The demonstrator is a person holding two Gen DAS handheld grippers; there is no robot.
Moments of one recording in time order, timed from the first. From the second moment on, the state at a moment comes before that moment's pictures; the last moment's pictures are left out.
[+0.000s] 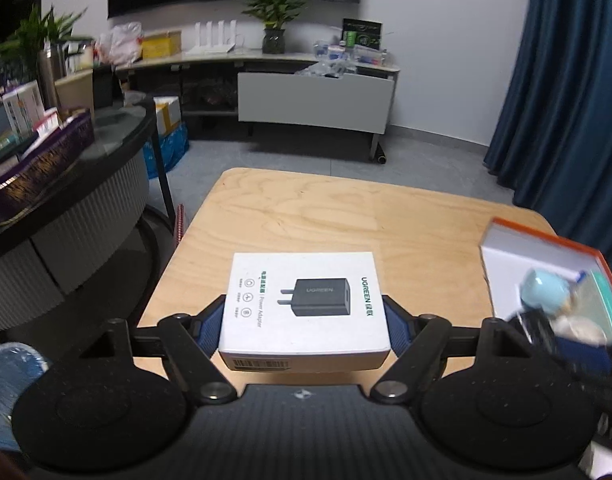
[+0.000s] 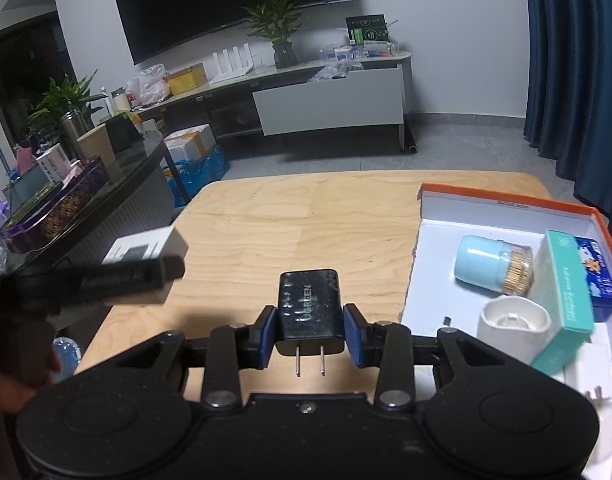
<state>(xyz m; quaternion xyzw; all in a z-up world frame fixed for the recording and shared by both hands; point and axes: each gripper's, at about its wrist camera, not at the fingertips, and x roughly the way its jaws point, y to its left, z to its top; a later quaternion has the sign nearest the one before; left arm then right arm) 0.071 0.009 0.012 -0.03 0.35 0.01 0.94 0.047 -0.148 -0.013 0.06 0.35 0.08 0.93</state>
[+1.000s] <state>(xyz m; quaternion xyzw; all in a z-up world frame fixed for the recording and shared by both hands) 0.023 -0.082 0.021 0.00 0.33 -0.12 0.94 -0.024 -0.229 0.014 0.09 0.32 -0.01 0.94</state>
